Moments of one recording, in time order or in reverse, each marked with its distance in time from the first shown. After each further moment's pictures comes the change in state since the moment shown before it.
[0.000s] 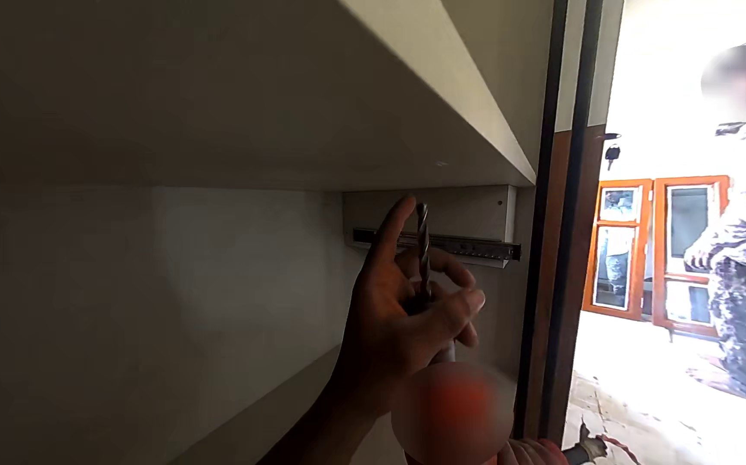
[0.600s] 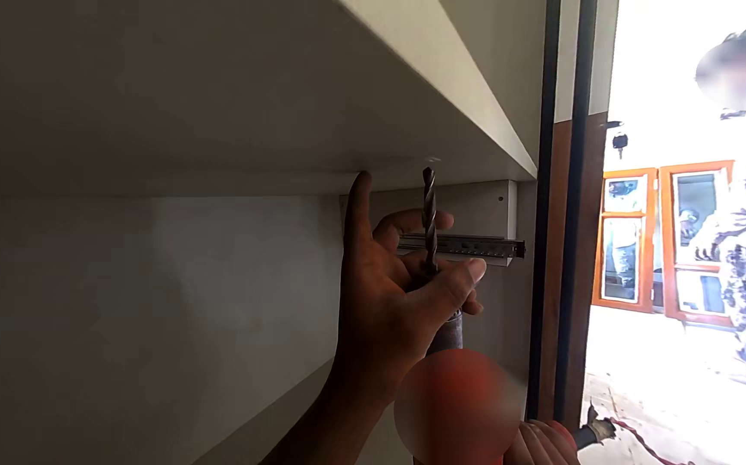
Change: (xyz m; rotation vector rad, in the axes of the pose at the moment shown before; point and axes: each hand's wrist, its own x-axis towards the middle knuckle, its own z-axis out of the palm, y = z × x) left_hand 0.015 0.008 0.010 0.026 0.147 0.089; right_hand 0.016 0.003 0.011 -0.032 0.061 0.007
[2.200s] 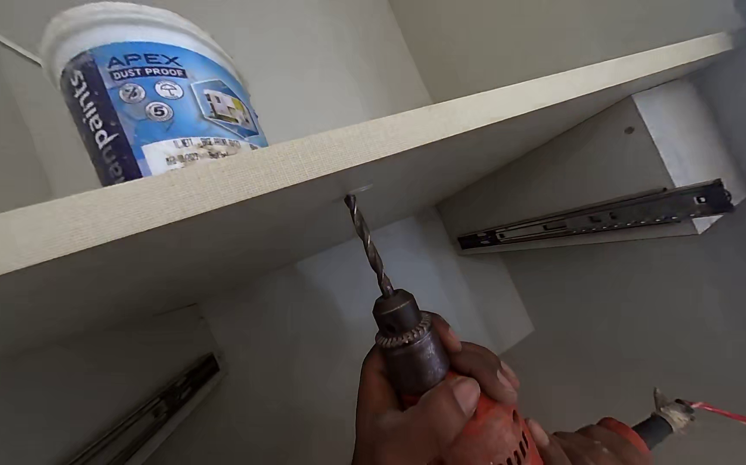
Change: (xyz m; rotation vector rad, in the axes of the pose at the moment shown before) left_hand -0.049 -0.025 -0.022 0.187 -0.207 -0.090; right_hand -0.003 -0.011 0.082 0.647 0.239 0.109
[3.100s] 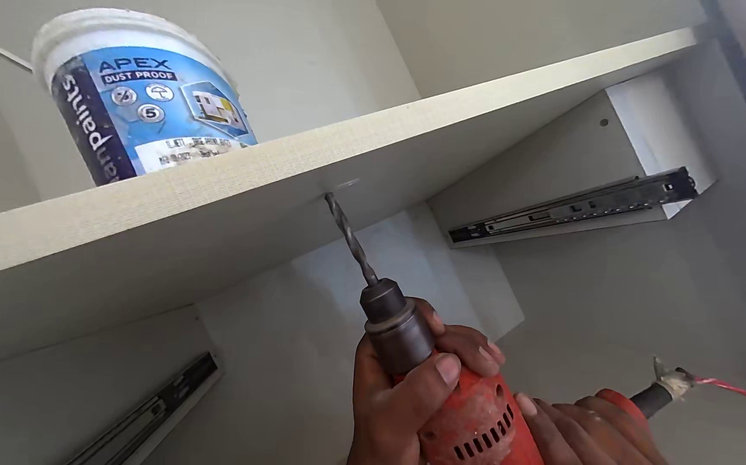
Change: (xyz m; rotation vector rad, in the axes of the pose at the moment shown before) left_hand 0.001 -0.001 0.004 0.011 0.030 0.018; right_hand 0.003 0.006 -0.014 -0.086 -0.072 -0.028
